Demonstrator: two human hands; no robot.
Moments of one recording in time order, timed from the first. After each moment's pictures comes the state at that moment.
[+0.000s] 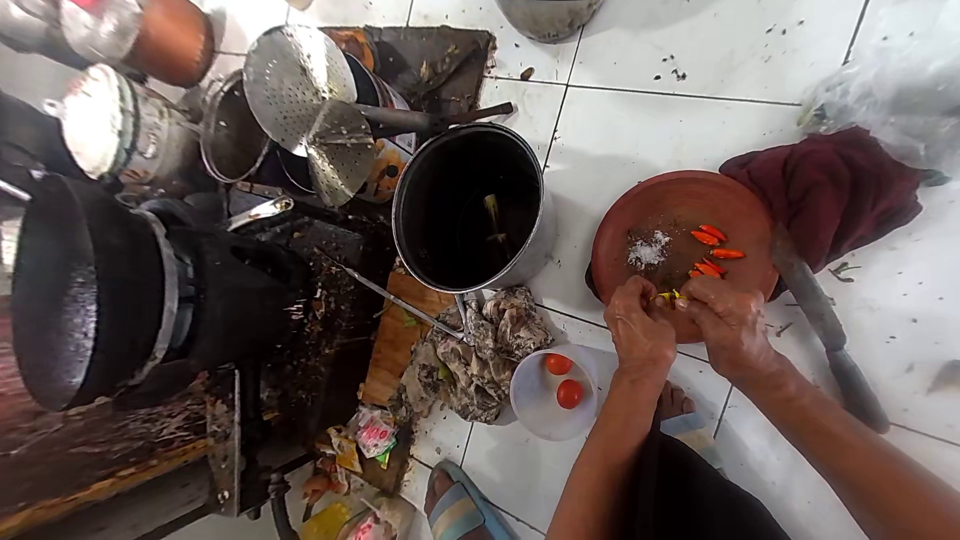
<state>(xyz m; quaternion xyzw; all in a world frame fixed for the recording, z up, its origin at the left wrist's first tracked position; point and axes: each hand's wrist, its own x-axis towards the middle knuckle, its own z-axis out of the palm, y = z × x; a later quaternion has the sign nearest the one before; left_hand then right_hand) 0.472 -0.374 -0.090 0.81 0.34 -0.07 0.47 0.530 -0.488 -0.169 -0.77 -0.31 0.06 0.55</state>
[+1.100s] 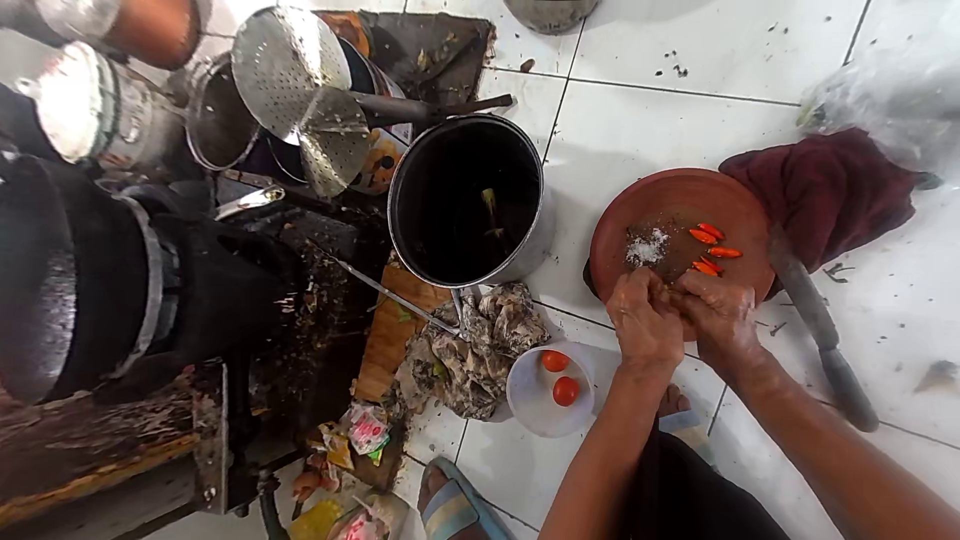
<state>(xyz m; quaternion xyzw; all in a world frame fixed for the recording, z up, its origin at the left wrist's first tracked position) 0.482 -0.376 -0.088 0.83 0.32 -0.04 0.46 0.529 -0.479 -0.164 -0.78 -0.28 0.07 0.55</state>
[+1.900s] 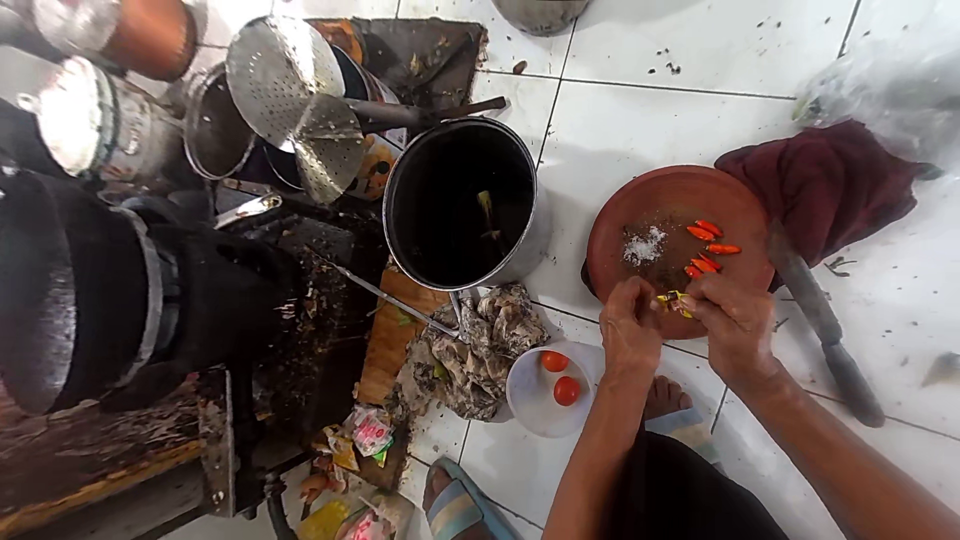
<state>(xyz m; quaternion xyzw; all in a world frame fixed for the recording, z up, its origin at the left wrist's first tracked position) 0.465 -0.367 -0.108 0.76 0.32 -0.05 0.57 0.522 -0.489 -0.169 -0.74 -0.27 0.01 0.62</state>
